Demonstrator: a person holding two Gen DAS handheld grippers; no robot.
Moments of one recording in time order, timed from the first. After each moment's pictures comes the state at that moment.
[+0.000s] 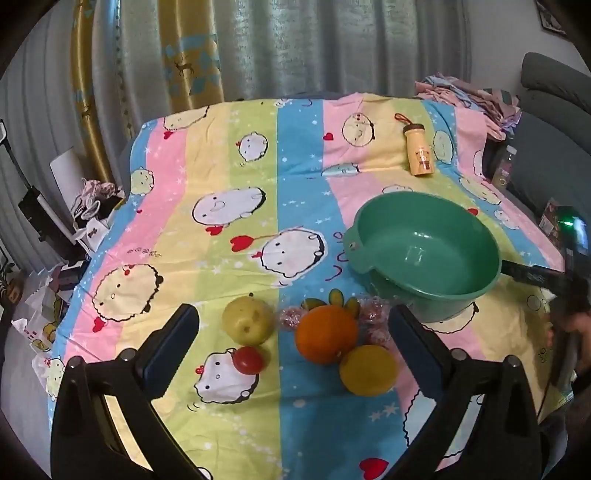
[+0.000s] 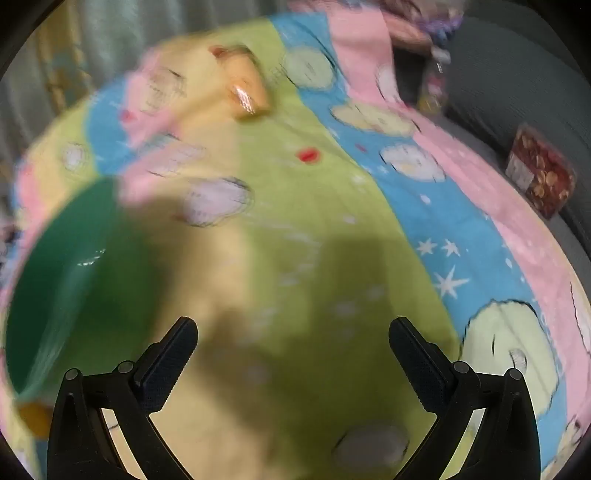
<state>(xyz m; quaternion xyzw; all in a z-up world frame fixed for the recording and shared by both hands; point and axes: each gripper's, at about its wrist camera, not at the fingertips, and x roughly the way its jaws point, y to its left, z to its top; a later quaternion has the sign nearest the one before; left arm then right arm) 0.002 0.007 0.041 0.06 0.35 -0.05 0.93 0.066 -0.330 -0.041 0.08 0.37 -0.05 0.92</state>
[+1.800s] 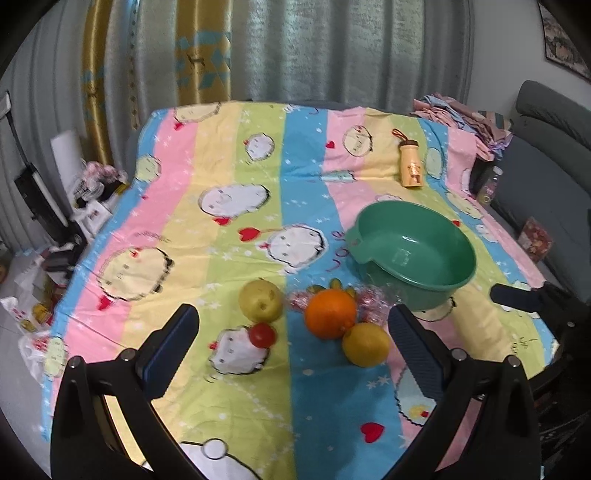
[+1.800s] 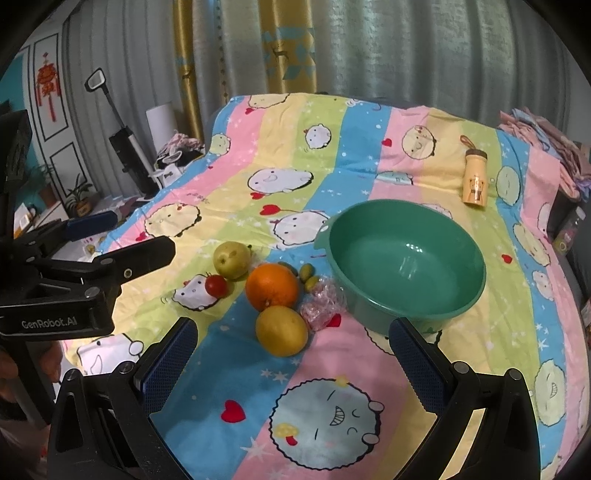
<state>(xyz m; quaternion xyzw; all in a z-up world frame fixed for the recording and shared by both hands) -0.053 0.020 0.075 -0.03 0.35 -0.05 0.94 -0.046 -0.126 0.019 -0.07 0.33 0.19 0.92</state>
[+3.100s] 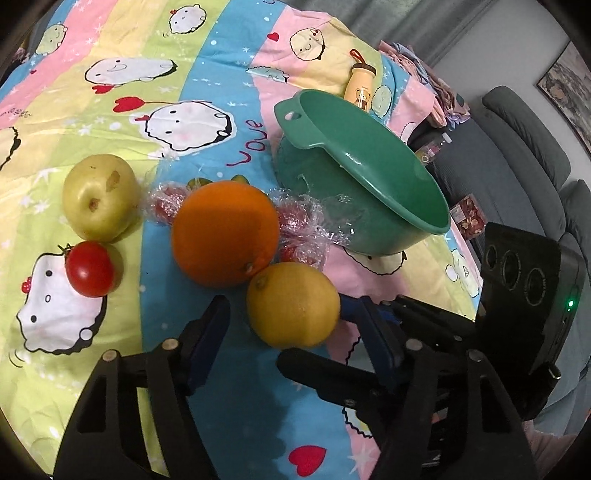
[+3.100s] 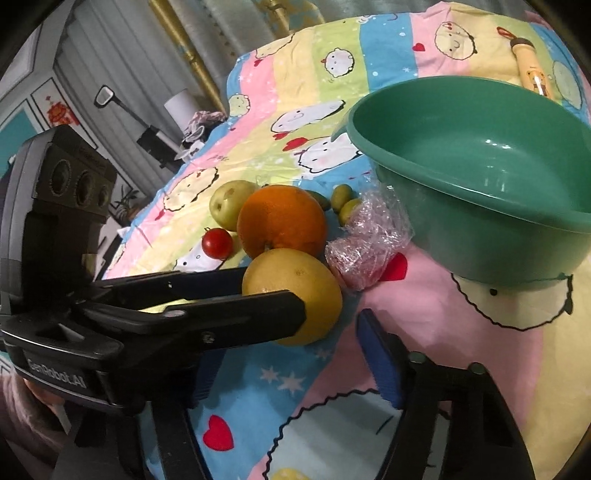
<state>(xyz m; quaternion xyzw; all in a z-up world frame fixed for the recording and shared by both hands) 0.007 -0.008 -0.035 -0.17 0.47 -0.22 0.84 0.023 -0.135 -0.086 0.04 0.41 0.31 0.86</state>
